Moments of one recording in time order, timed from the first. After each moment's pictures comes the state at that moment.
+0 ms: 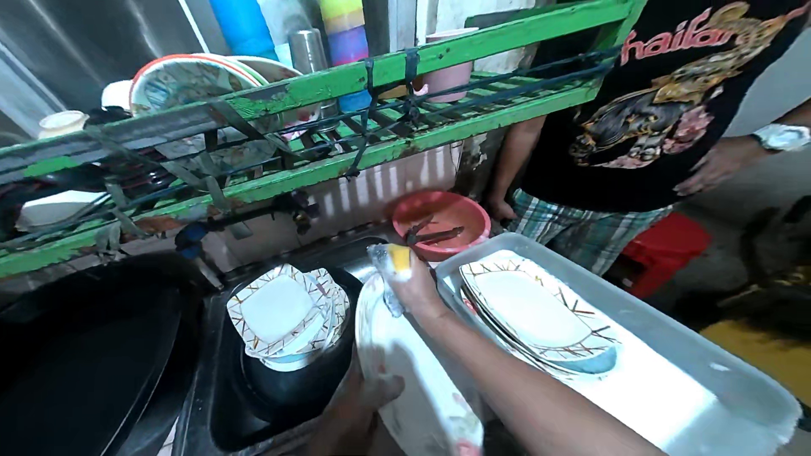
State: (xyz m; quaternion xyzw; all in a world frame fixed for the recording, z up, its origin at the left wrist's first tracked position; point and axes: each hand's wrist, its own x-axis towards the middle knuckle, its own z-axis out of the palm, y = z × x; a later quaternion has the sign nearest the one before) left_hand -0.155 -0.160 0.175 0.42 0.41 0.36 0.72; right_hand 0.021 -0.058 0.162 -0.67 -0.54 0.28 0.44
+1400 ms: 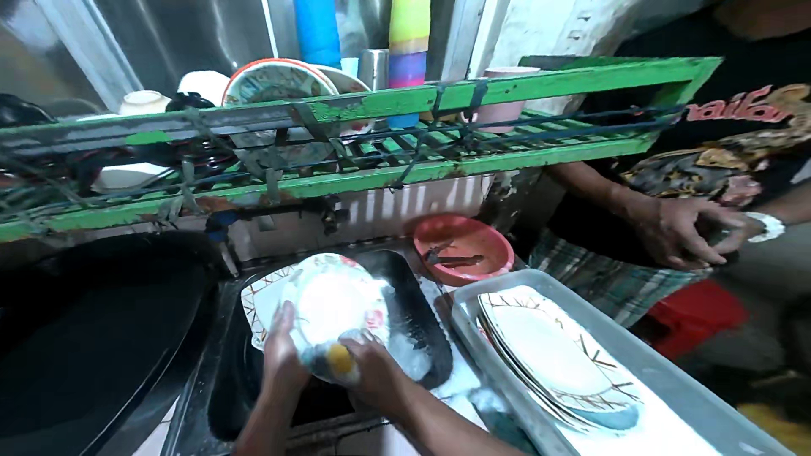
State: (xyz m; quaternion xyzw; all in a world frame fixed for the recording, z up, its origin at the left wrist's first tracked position) left_hand -0.211 -0.083 0.152 0.28 0.52 0.64 0.49; right_hand -0.055 -0.108 0.128 -0.49 -0.79 0.29 0.20
